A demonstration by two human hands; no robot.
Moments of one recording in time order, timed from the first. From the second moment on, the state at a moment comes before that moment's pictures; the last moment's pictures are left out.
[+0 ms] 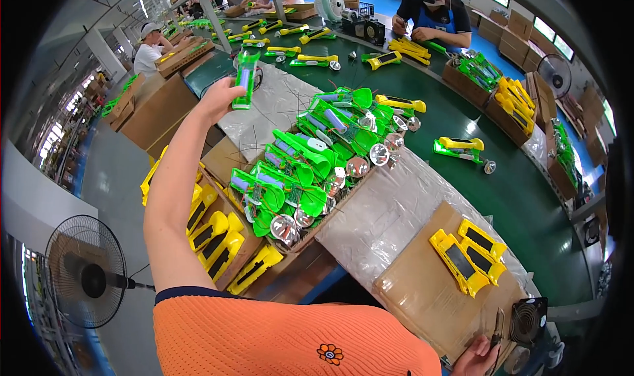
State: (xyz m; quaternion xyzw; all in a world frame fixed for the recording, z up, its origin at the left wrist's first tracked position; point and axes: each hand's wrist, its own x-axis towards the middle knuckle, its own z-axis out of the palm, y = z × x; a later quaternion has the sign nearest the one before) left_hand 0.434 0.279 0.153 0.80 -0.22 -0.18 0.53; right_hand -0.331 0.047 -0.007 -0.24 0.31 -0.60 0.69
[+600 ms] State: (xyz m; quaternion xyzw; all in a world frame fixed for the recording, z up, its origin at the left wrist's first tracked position) left_hand -0.006 0.073 0.128 0.44 -0.76 -0.48 0.05; right_hand -0.335 0.047 -0.035 -0.15 0.17 -0.70 0.68
